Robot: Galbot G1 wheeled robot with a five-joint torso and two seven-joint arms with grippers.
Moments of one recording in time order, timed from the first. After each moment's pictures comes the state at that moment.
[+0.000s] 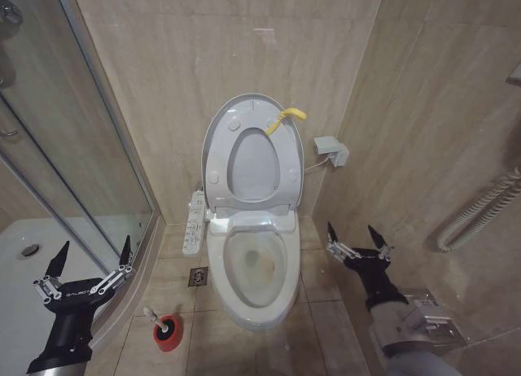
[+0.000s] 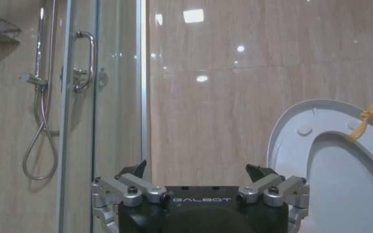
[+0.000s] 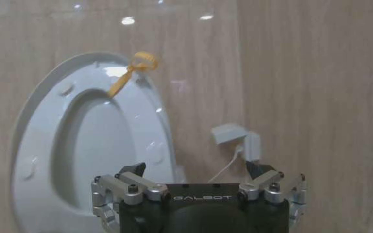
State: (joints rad) left arm 1.92 -1.30 -0.77 -2.50 -0.25 -0.25 -0.22; right arm -1.64 1.35 0.52 2.48 0.28 -0.21 0.24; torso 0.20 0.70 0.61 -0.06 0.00
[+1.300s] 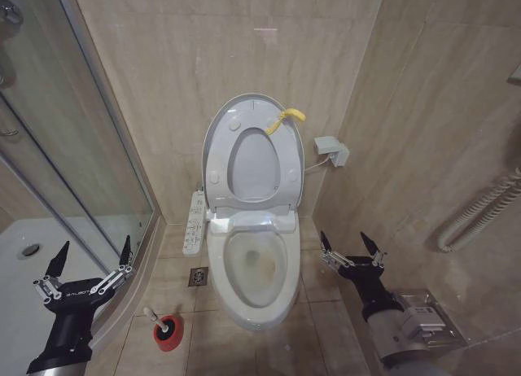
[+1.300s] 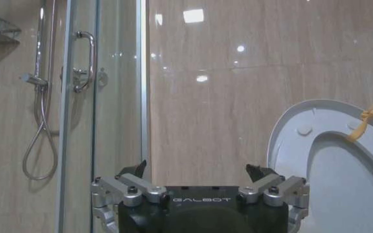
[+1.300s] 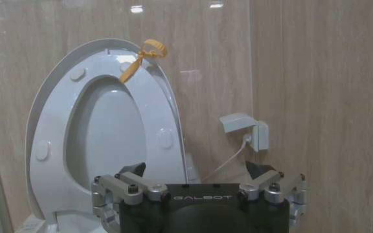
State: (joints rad) left arm 1.92 -1.30 -0.77 -2.50 -0.25 -0.25 -0.22; right arm -1.67 1.34 0.51 2.48 0.28 -0.21 0.23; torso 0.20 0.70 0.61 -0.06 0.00
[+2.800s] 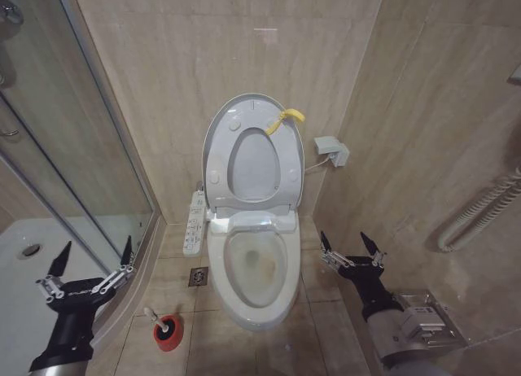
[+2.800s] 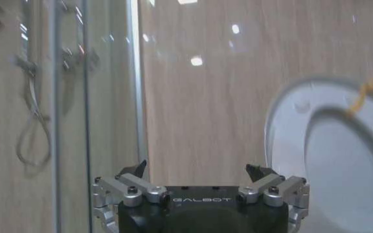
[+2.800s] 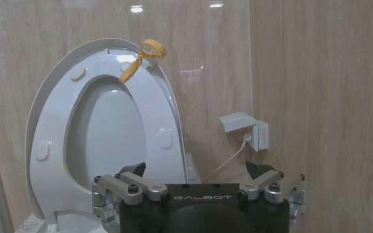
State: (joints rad) left arm 1.86 -1.29 -0.77 -2.44 -0.25 -0.17 -0.18; right arm -1.67 1.34 0.51 2.48 0.28 -0.21 0.23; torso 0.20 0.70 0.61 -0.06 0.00
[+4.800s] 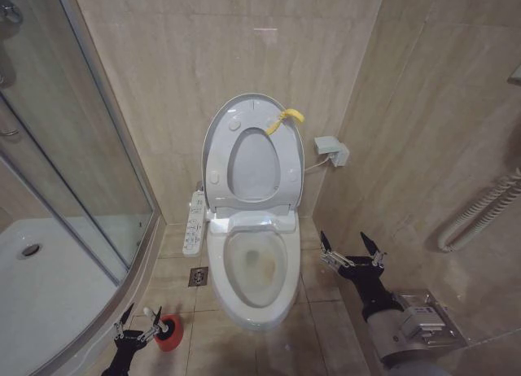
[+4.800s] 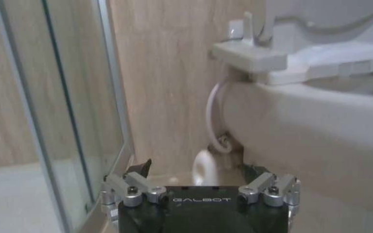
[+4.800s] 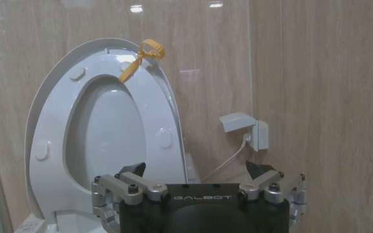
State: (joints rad) left arm 1.38 -1.28 -0.67 -1.19 -0.24 -0.60 0.27; right arm -1.67 1.34 0.51 2.48 0.28 -0.21 0.23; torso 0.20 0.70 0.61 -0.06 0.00
